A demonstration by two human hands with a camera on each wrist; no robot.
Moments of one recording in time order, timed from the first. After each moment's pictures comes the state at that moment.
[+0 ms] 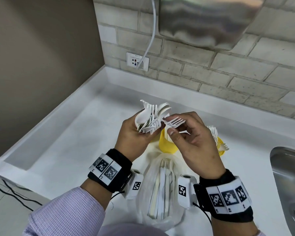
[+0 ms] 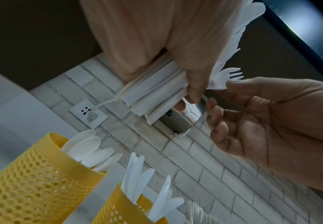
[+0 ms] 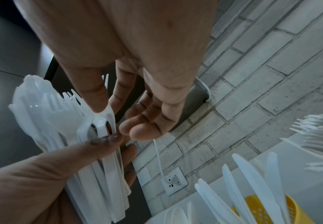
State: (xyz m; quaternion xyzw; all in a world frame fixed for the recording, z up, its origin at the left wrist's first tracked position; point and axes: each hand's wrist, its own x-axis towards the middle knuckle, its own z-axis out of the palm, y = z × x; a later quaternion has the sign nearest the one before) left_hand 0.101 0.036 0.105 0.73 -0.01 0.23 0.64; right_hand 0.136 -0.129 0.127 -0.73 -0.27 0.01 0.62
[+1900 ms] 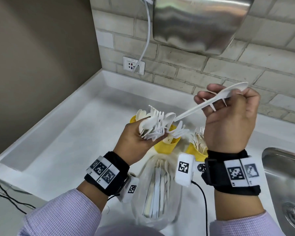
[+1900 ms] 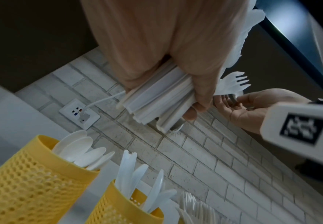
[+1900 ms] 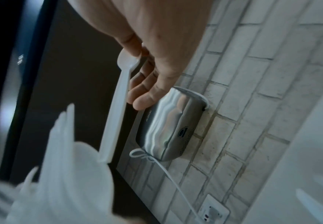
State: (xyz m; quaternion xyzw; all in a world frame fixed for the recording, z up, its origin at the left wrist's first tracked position) left_hand 0.089 0.027 0.113 0.74 -0.01 0.17 0.65; right_hand 0.160 -0.146 0.192 -0.45 -0.11 -0.14 0.88
